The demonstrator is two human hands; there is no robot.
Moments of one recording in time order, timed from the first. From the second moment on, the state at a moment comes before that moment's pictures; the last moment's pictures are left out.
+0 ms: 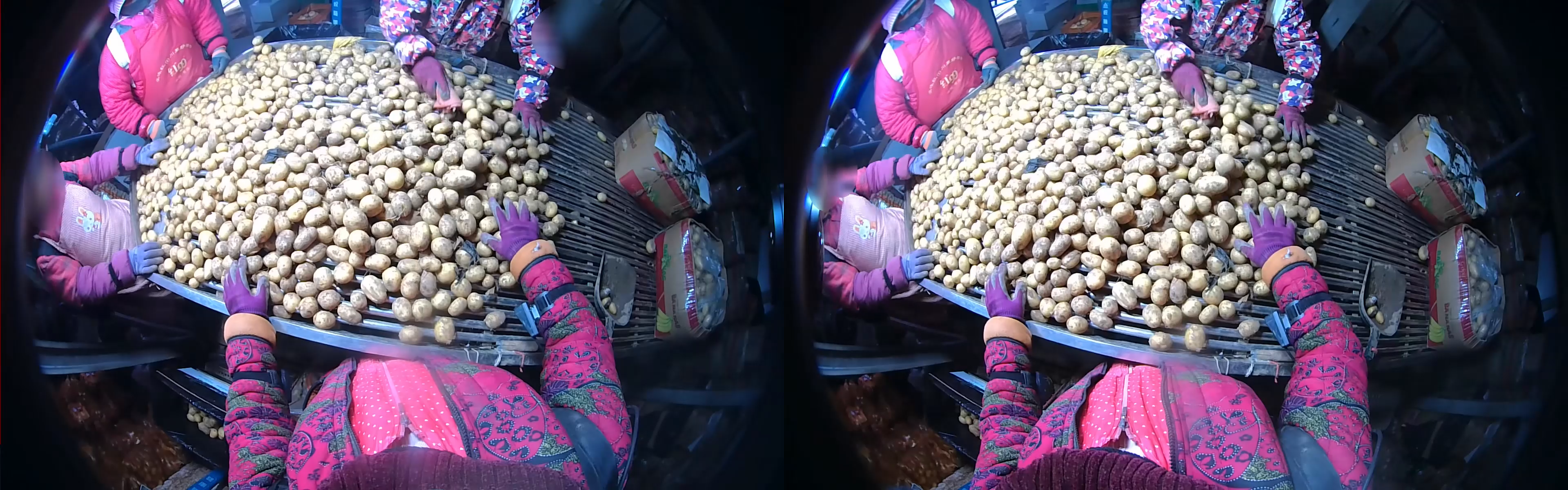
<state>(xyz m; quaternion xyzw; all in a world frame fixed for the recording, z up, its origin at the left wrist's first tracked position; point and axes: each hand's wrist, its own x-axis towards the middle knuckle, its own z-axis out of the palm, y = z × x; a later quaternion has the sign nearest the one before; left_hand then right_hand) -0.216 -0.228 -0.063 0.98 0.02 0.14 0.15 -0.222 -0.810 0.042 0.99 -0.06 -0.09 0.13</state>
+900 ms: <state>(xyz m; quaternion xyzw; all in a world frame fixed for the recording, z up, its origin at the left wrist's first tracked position) -0.215 -0.231 -0.055 0.98 0.02 0.13 0.14 -0.222 -0.813 0.033 0.99 -0.04 -0.05 0.15</state>
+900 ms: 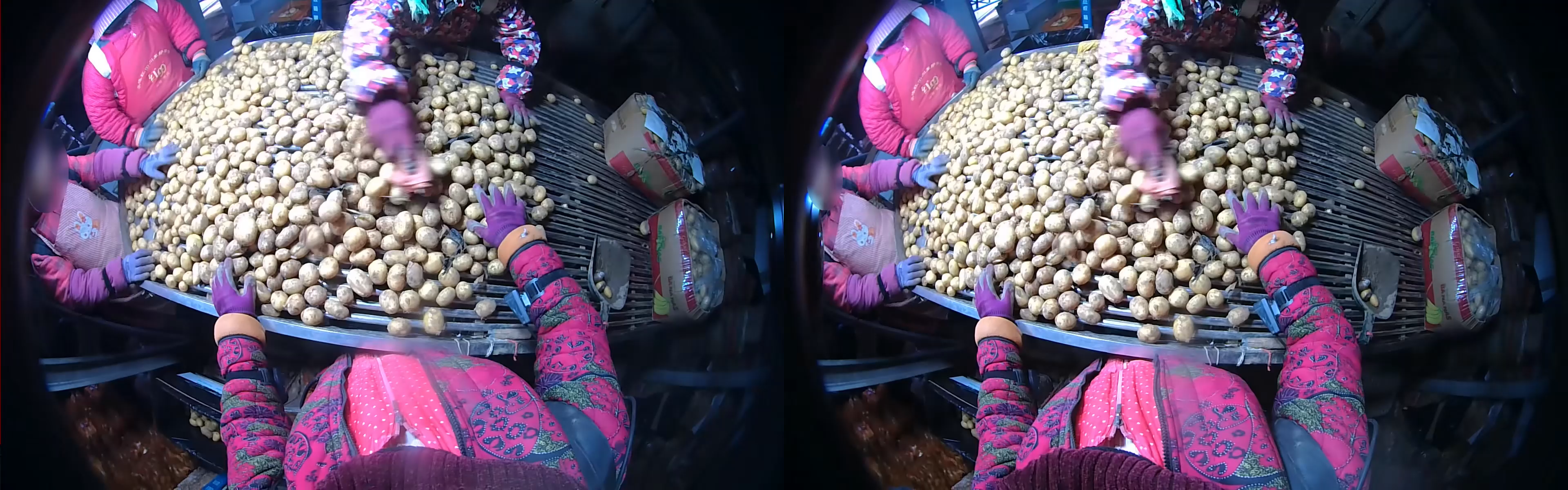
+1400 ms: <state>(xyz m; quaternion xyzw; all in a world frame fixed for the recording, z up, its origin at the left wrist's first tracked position) -0.215 -0.231 -0.057 0.98 0.02 0.14 0.14 -0.222 -0.811 0.029 0.99 -0.02 -0.05 0.13</state>
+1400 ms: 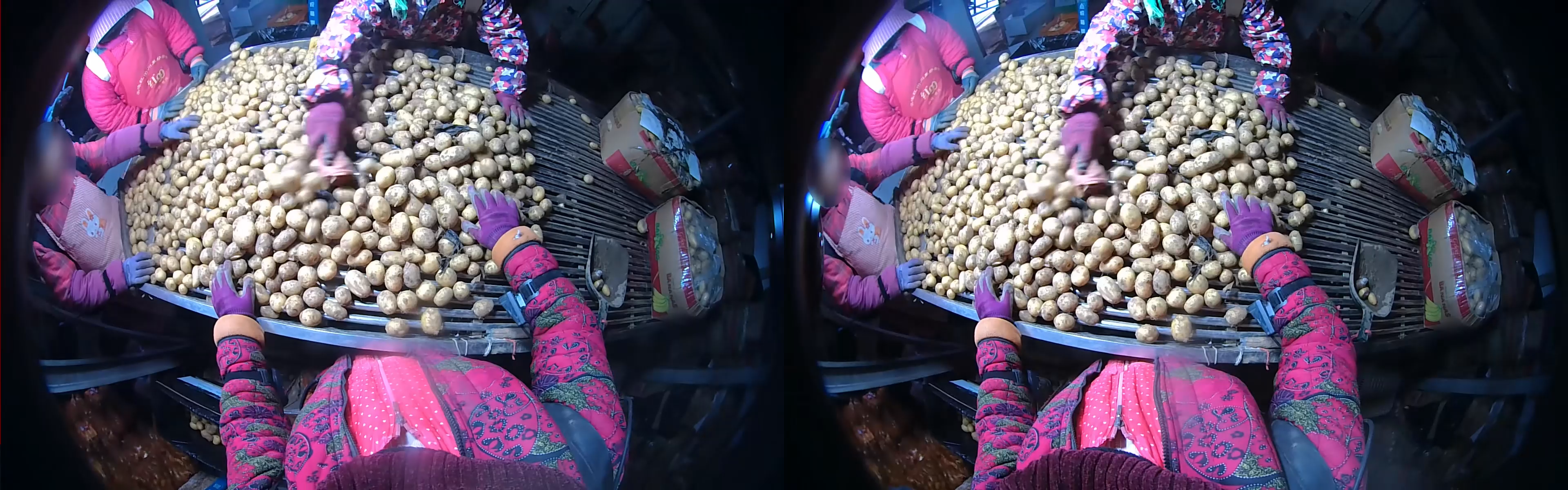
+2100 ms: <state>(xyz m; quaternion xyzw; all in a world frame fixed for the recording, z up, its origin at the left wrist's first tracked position) -0.215 -0.230 -0.058 0.98 0.02 0.13 0.16 -0.233 -0.812 0.032 0.99 -0.01 -0.08 0.14</state>
